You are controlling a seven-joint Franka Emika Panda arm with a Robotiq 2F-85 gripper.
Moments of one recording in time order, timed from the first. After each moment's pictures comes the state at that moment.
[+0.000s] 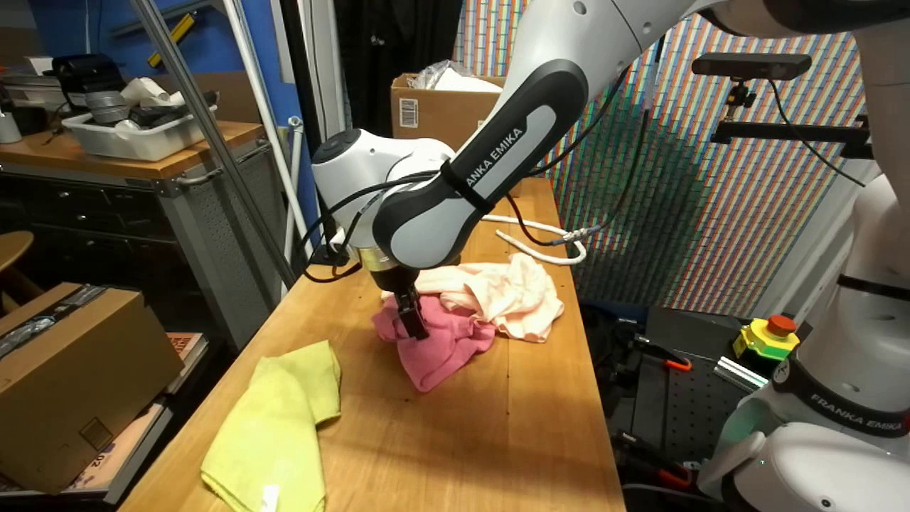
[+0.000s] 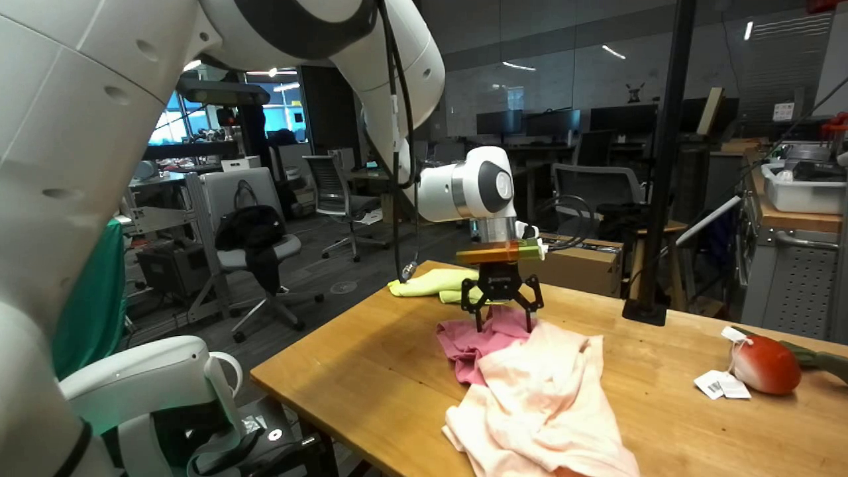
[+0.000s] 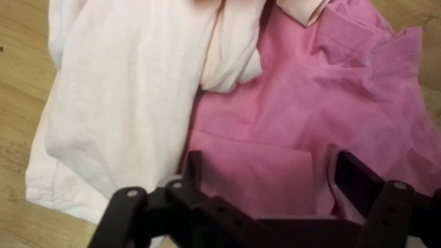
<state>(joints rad) 0.18 0.58 0.10 -1.81 -0.37 2.17 -0.25</state>
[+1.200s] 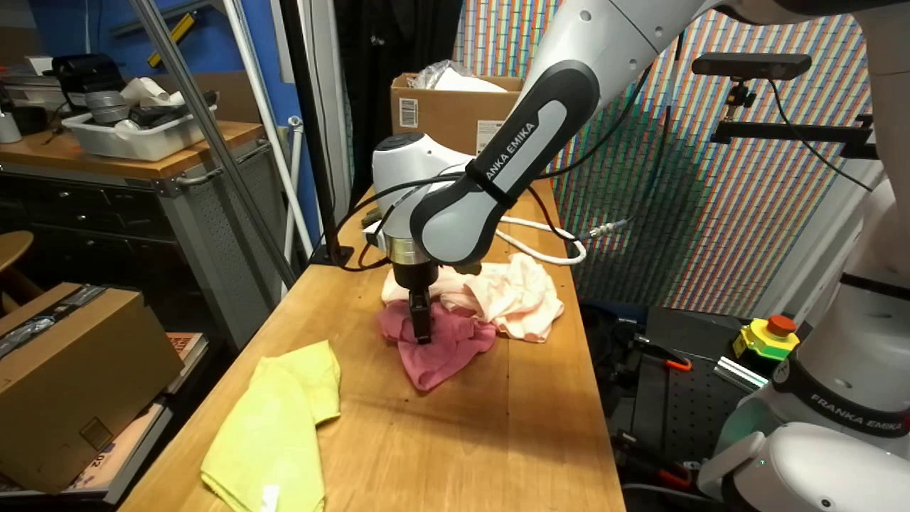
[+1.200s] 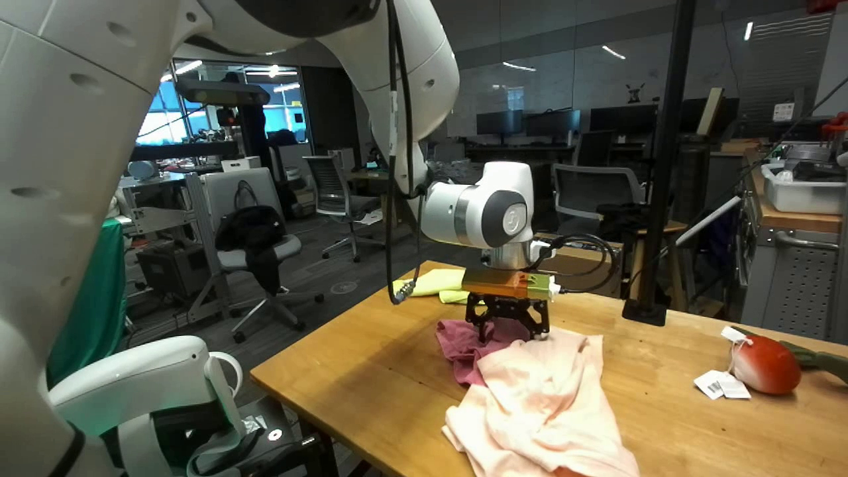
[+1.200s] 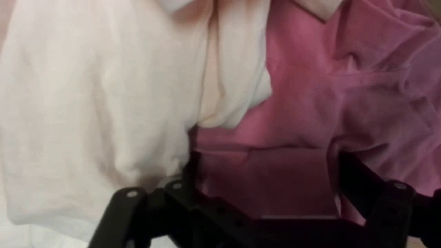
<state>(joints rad) 0.07 0.54 0.13 -1.99 -0.20 2.47 -0.32</state>
